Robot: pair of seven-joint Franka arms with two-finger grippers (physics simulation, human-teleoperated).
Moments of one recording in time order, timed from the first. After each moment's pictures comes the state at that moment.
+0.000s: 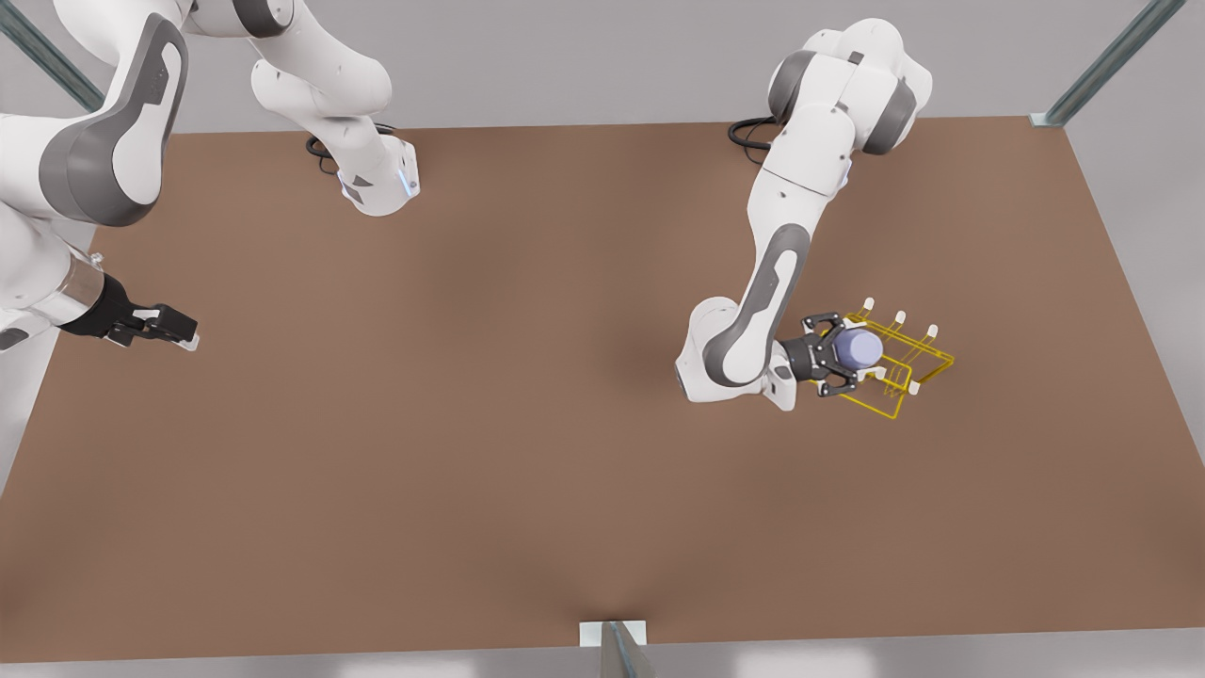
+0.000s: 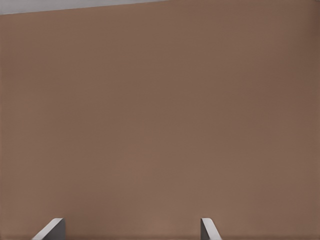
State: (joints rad) left arm -0.59 0.76 0.03 -1.57 1.06 1.05 -2.20; right arm -0.03 0.17 -0.08 -1.35 0.01 1.49 -0.02
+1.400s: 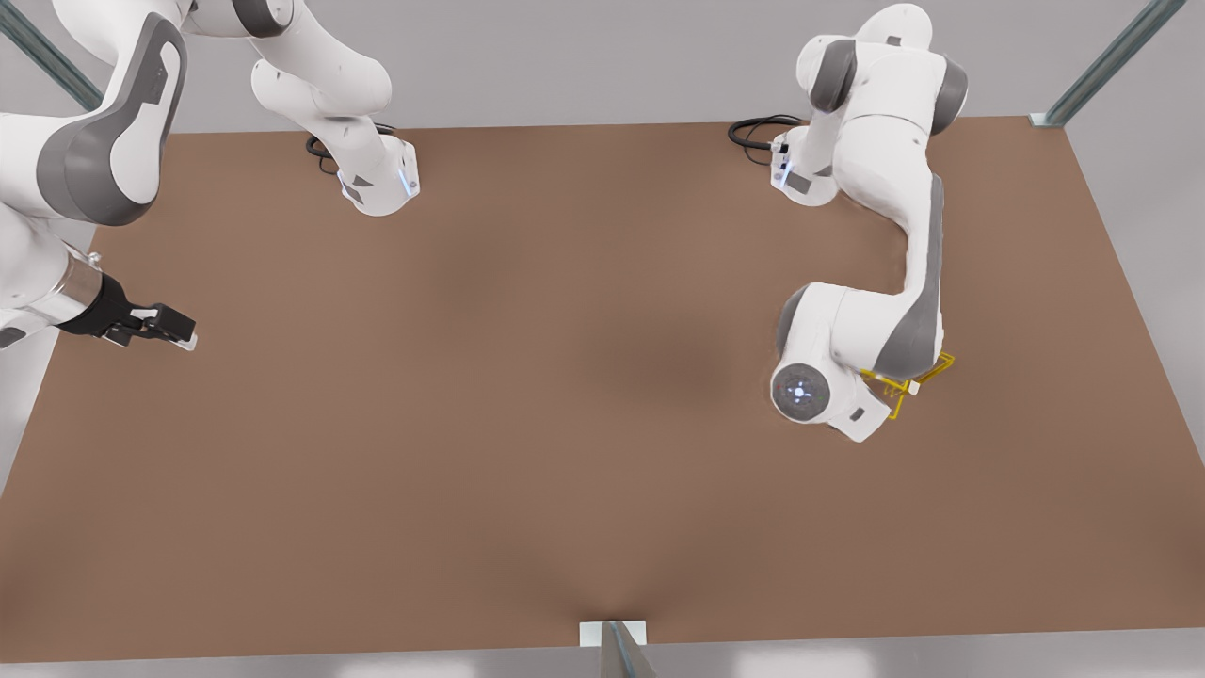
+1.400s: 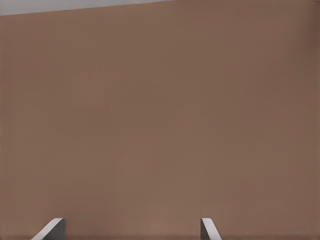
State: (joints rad) left arm -0.34 0.59 0.04 -1.20 0.28 1.36 -1.79; right arm -0.03 0.17 -0.08 -1.35 0.01 1.49 -0.02
